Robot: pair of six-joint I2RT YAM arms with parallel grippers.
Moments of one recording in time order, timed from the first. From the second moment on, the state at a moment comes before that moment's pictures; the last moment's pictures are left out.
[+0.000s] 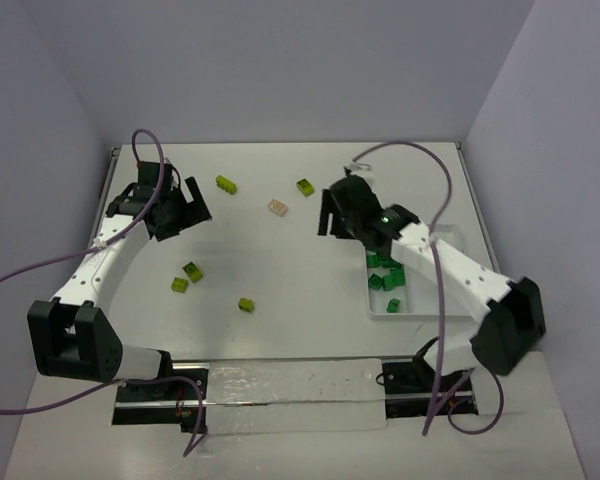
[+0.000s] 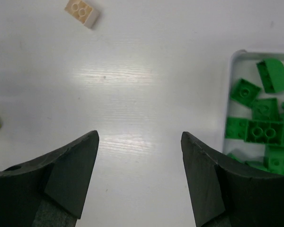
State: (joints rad) left arm -0.17 1.38 1.17 -0.69 -0.03 -0.52; right arm 0.64 1.36 1.15 -0.55 0.31 0.60
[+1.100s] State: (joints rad) left arm -0.16 1.34 1.17 -0.69 -0.03 -0.52; right arm 0.59 2.44 2.23 -0.61 0.02 0.35
